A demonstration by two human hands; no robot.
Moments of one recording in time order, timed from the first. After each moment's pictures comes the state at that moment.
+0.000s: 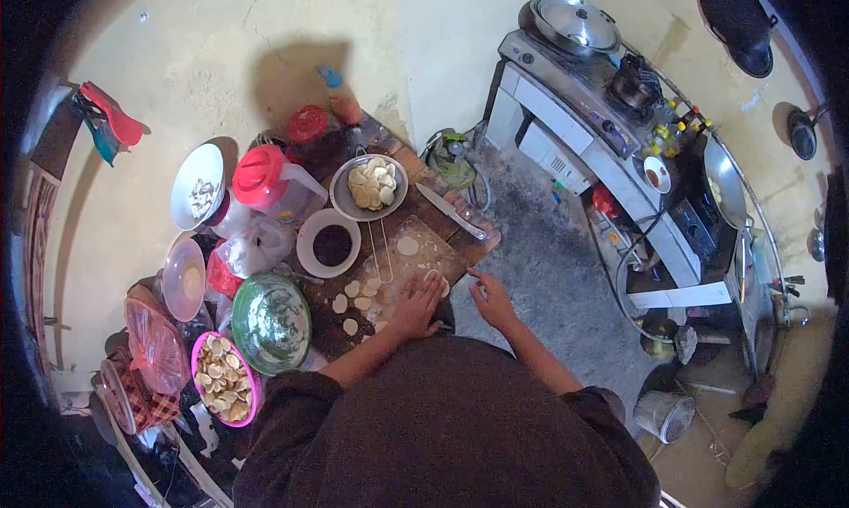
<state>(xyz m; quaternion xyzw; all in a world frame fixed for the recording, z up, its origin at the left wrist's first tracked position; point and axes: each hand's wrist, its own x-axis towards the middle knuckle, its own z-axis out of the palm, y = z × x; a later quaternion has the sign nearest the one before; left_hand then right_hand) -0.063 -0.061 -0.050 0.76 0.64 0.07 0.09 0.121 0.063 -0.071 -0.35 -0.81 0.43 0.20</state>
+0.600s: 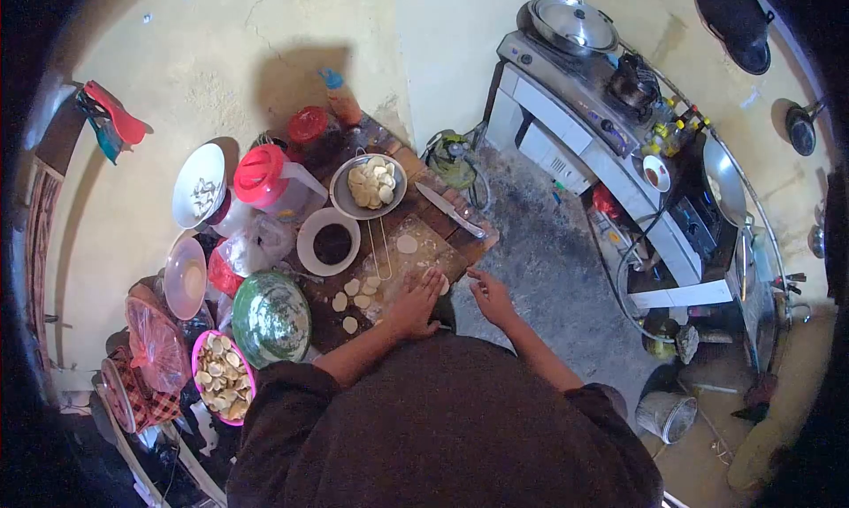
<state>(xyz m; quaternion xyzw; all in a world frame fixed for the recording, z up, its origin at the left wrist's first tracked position) -0.062 -0.058 -0.033 0.75 0.65 -0.05 0.13 0.127 0.061 -0.080 -0.36 -0.77 0.50 0.20</state>
